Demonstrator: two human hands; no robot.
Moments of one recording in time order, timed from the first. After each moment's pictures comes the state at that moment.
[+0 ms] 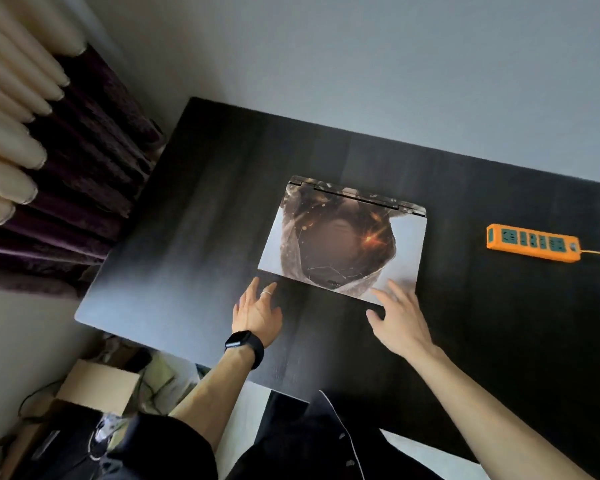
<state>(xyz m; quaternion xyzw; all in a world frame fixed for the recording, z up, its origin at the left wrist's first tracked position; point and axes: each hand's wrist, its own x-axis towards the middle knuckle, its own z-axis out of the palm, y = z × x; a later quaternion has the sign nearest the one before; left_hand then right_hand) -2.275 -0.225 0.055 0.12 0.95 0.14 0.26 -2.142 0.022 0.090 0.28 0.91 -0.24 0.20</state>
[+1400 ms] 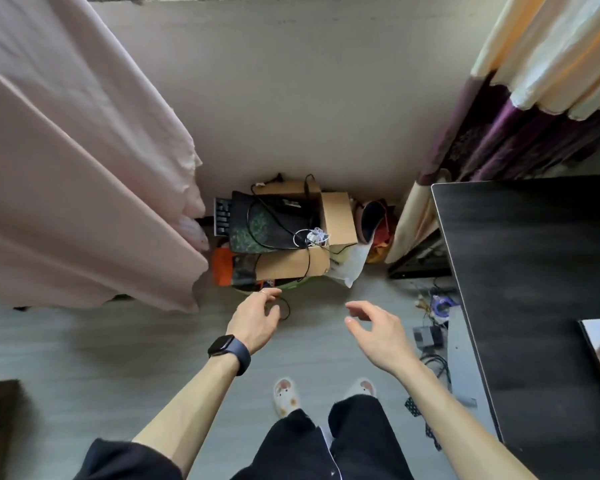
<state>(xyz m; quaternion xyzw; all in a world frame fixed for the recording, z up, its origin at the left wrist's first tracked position) -1.878 -0.663 0.087 -0.40 0.83 0.39 0.06 -2.033 -0.455 0.127 -0.25 0.86 -0.27 0.35</state>
